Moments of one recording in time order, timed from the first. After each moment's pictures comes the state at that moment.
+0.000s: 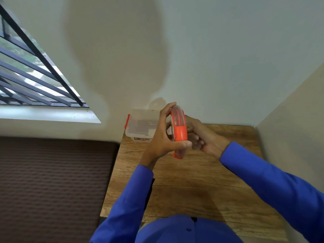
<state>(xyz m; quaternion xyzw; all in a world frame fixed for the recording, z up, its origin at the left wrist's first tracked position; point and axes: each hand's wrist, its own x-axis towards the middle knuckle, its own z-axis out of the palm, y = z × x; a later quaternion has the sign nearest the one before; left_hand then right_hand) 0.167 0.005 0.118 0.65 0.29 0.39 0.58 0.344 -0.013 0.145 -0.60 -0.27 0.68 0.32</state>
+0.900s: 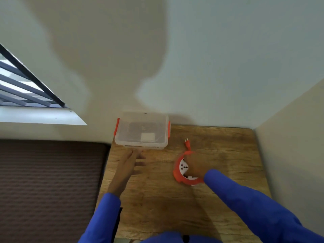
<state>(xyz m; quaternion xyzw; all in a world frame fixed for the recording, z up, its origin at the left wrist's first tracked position) 0.080 0.027 0.017 0.44 0.60 0.27 0.61 0.368 -0.004 -0.028 -0.69 -0.66 0.26 -0.17</state>
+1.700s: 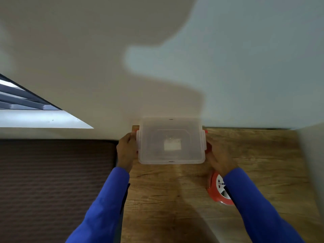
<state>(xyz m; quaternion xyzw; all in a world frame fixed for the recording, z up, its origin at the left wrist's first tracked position) 0.017 0.219 -0.055 0.43 0.72 0.26 0.48 0.304 0.124 -0.047 -0.64 -0.04 0.57 0.51</state>
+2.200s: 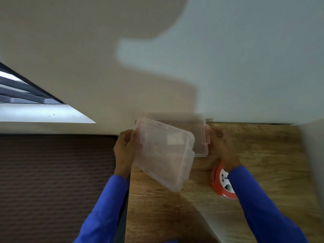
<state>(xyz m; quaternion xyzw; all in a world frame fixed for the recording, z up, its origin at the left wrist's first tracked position) -0.012 0.197 -0.053 0.43 0.71 0.30 0.47 0.303 0.110 -0.040 -0.76 -0.25 0.44 0.40</state>
